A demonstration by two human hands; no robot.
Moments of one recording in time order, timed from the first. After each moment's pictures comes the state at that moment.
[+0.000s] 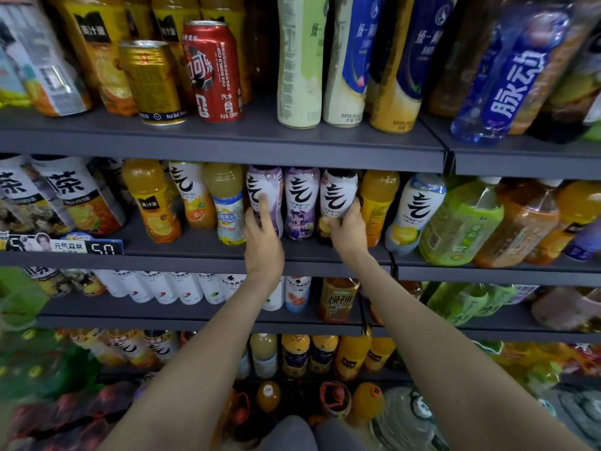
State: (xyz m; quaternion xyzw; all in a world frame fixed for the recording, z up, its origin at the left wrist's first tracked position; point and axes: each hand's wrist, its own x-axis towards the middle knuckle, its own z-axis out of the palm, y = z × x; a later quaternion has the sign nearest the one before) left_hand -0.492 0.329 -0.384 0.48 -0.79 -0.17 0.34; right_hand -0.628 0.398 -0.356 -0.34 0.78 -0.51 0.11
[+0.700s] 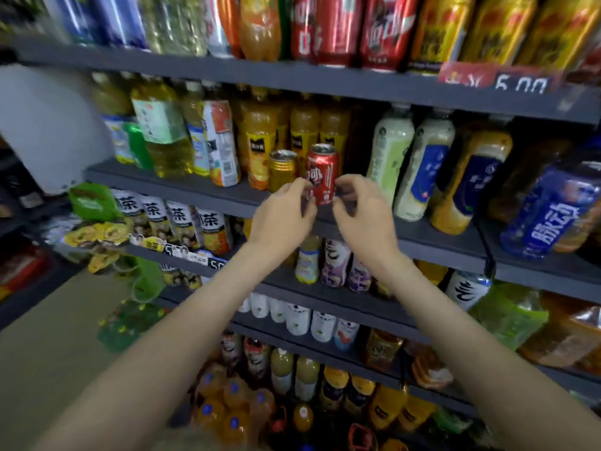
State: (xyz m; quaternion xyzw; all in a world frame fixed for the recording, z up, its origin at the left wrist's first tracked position) left_hand -0.363 0.358 -0.110 0.42 -0.82 -0.08 0.38; right_hand -0.492 0.417 -0.104 -0.61 0.63 -0.47 -0.02
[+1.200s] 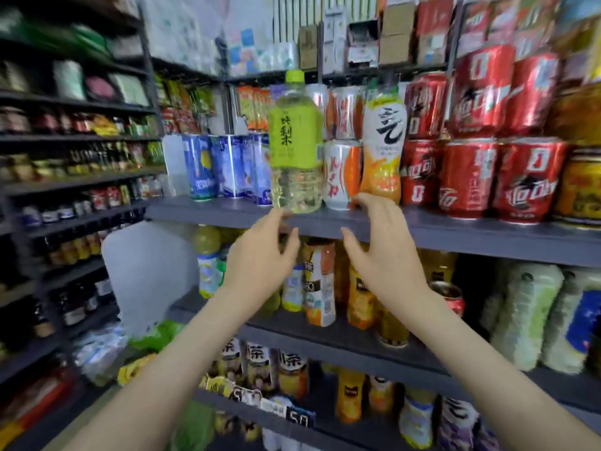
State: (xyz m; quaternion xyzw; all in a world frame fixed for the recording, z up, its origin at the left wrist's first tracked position) left_hand -0.180 0.194 0.018 0.40 -0.78 0.04 0.48; right_hand -0.345 0.268 0.024 -0.65 0.56 -0.48 -0.19
